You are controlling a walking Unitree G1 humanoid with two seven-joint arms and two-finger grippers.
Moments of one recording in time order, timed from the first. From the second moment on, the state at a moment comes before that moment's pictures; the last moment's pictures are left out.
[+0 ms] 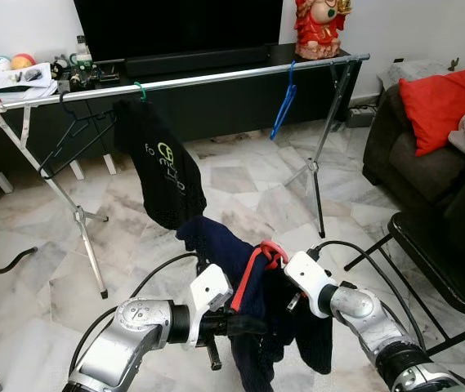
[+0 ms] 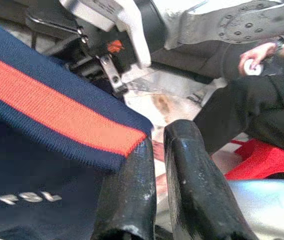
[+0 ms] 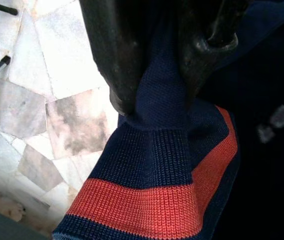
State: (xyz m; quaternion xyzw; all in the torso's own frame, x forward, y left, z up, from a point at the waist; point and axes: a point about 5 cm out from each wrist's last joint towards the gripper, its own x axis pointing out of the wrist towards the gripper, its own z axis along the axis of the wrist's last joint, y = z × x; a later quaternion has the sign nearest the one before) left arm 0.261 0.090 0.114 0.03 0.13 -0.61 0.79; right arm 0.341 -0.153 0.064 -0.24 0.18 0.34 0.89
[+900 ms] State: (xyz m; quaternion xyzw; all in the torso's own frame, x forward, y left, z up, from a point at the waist) left arm 0.267 0.113 0.111 0.08 0.14 -0.56 0.81; right arm 0.341 -0.172 0.070 -0.31 0.17 0.36 0.86
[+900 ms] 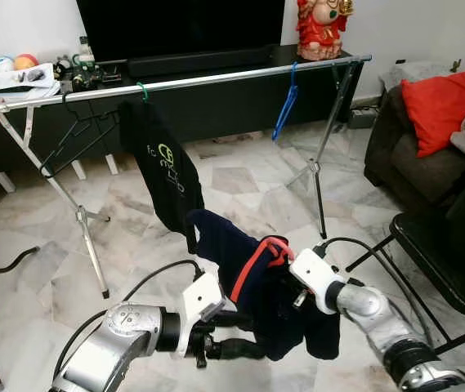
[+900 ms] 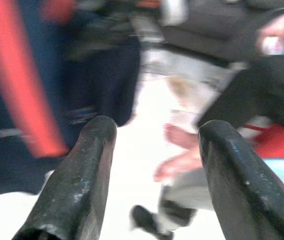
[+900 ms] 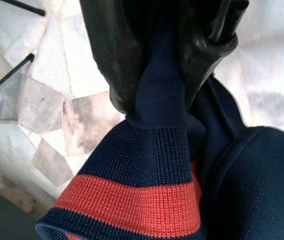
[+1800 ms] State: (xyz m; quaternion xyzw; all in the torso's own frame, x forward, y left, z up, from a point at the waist) left arm 0.278 0.124 0.087 0.18 0.17 -0.56 0.79; right arm 0.305 -0.155 0.049 -0.36 0.19 0.58 0.70
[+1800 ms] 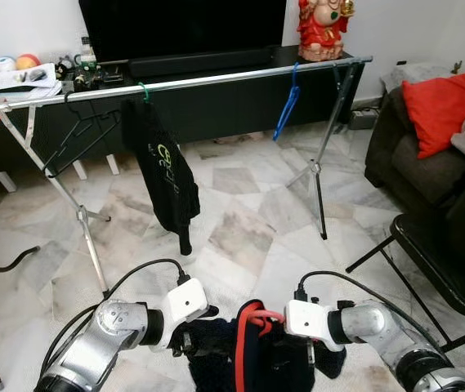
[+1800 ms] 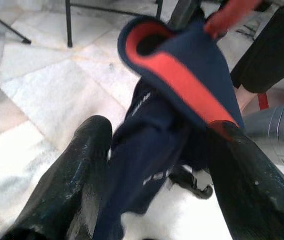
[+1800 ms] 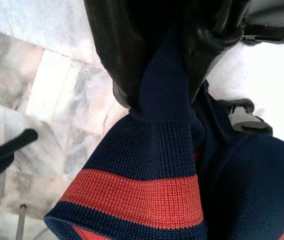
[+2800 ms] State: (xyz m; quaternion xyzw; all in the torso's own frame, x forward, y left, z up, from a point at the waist) left arm 0.285 0.105 0.078 0.15 0.15 -0.57 0.79; right arm 0.313 -0.144 0.064 -0.37 0.15 0.61 0.69
